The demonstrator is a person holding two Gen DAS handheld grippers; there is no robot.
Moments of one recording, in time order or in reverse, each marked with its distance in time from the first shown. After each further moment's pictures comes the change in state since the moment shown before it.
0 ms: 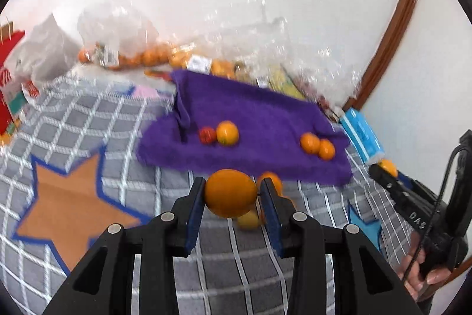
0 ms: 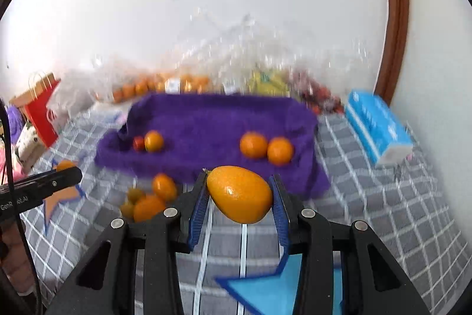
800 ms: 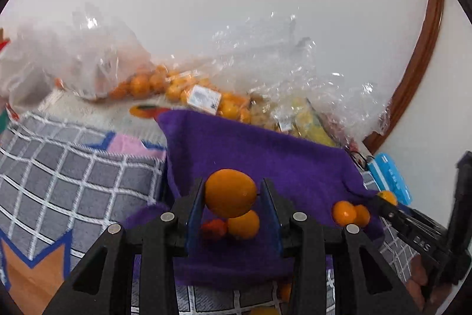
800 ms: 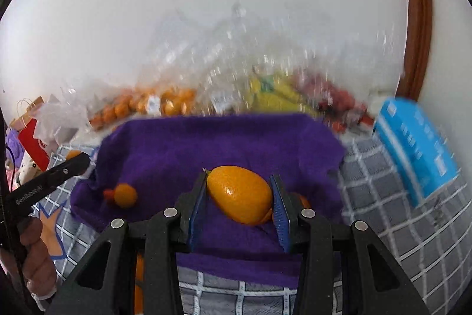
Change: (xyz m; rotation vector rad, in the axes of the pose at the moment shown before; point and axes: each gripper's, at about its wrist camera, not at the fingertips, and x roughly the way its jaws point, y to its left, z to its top) left arm 0.095 0.015 0.063 -0.040 -0.075 0.001; right arm 0.115 -0.030 0.037 0.105 0.105 0.080
